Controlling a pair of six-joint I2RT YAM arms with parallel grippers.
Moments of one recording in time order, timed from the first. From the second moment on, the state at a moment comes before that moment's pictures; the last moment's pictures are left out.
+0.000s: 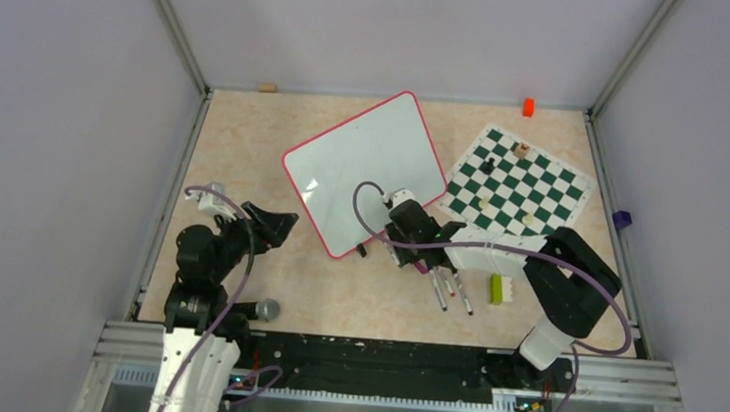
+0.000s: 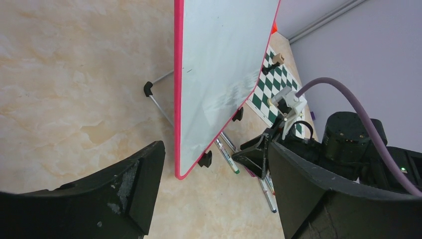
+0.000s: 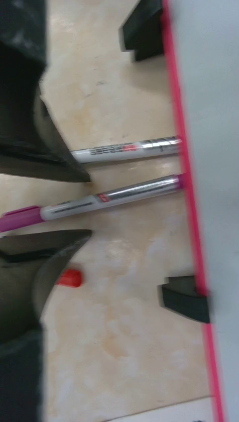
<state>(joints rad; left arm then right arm) 0.01 0.34 0.40 -0.24 0.42 -0.71 0.87 1.64 0.89 -0.19 0.25 0.23</state>
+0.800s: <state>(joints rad) -0.46 0.54 0.43 0.07 0.37 -0.76 0.80 1.06 0.80 -0.11 0.21 0.42</state>
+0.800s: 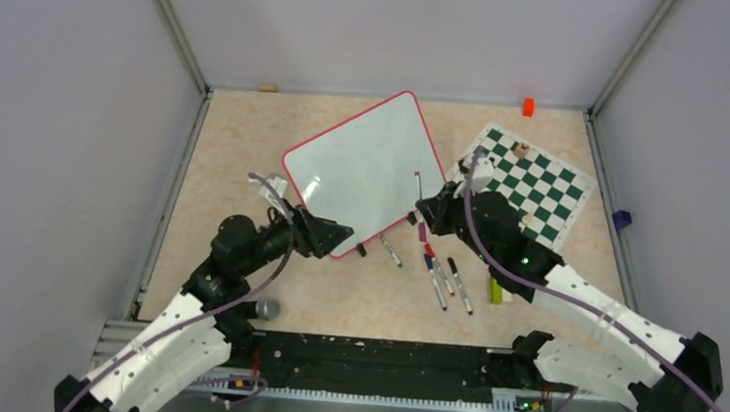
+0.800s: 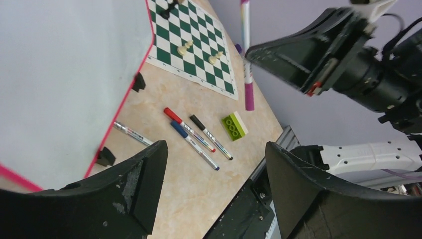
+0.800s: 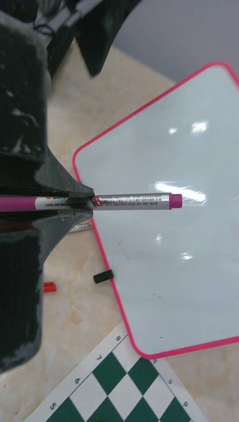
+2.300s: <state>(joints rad) -0.80 1.17 0.61 0.61 0.33 -0.82 0.78 0.96 0.63 0.37 0.04 0.79</state>
